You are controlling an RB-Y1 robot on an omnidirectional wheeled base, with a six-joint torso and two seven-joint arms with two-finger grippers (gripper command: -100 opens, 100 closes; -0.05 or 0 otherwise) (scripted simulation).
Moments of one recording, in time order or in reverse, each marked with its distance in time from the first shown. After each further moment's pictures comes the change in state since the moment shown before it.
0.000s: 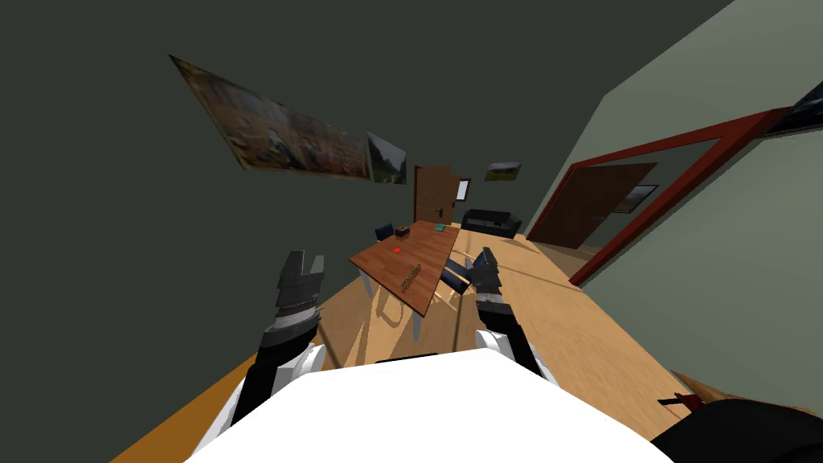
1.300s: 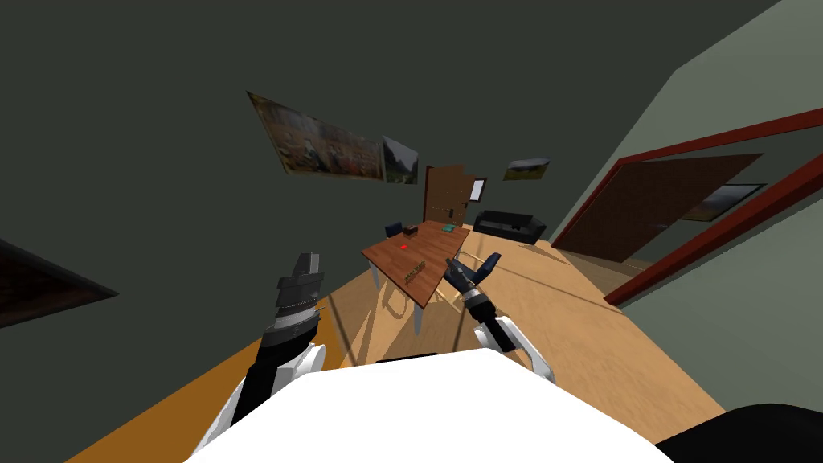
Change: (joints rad) left arm 0.000 0.000 0.000 0.000 0.000 0.000 0.000; right arm -0.162 -0.311 0.090 0.257 0.337 0.104 0.152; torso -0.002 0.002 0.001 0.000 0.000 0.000
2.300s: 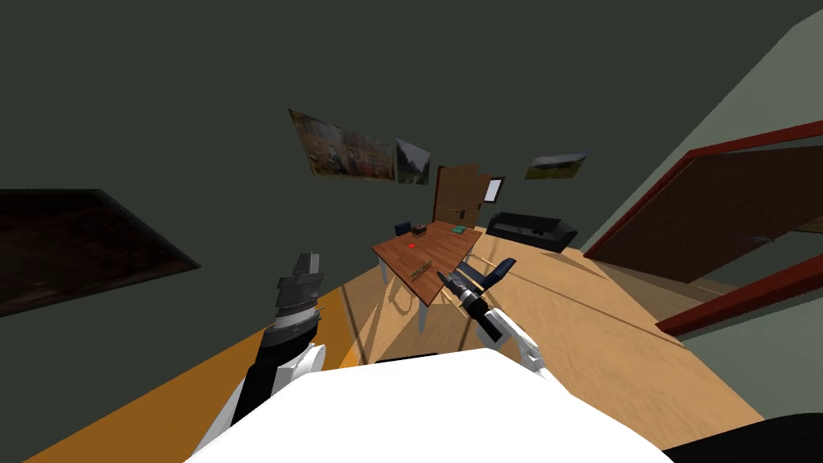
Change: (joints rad) left arm 0.000 0.000 0.000 0.000 0.000 0.000 0.000; right arm -0.124 -0.168 0.092 0.234 0.242 0.026 0.121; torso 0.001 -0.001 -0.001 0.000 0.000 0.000
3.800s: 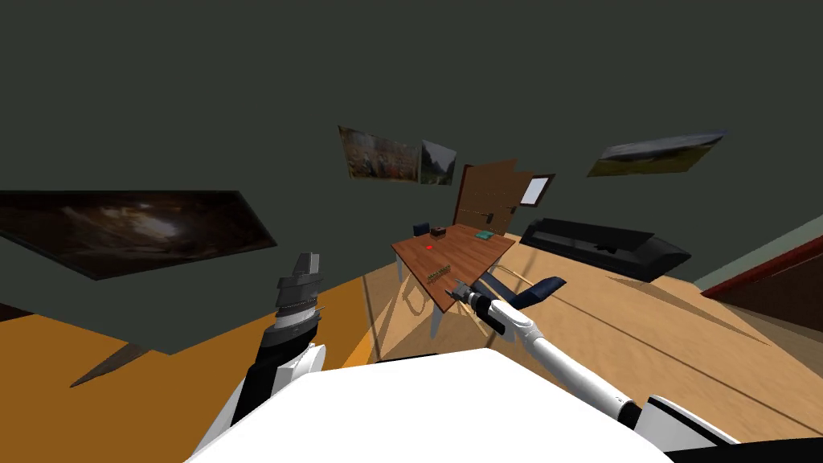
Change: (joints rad) left arm 0.000 0.000 0.000 0.000 0.000 0.000 0.000; right arm -0.205 -0.260 0.185 0.384 0.349 -0.007 0.188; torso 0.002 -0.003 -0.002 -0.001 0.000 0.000
